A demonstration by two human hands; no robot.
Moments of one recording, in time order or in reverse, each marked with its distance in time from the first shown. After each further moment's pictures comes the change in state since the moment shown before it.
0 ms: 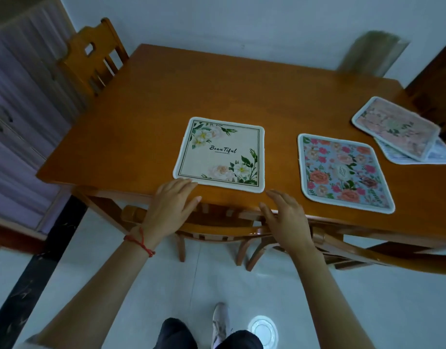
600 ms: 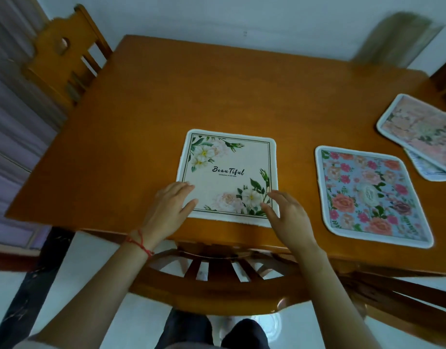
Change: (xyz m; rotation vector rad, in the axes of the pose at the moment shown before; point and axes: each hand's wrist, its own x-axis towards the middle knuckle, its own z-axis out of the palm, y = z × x) left_hand 0.122 -0.065 0.016 -0.137 -0.115 -0.065; right_hand 0.131 0.007 0.038 0.036 -0.084 0.085
